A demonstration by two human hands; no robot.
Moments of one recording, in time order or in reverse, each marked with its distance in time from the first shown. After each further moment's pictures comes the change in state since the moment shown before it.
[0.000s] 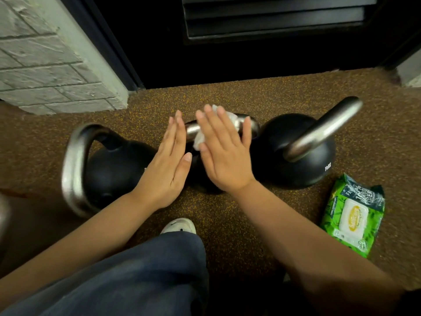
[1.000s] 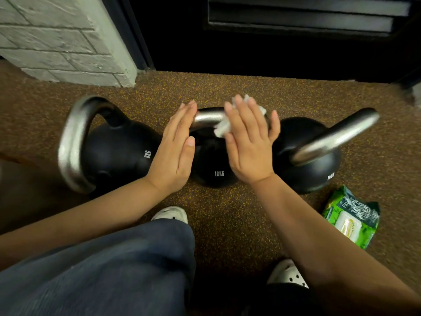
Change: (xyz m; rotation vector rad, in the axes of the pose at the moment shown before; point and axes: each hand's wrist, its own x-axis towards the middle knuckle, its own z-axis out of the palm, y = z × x) left_hand 0.005 0.004 0.022 -0.106 0.291 -0.025; right_hand -0.004 0.040 -0.002 0.031 0.062 -0.088
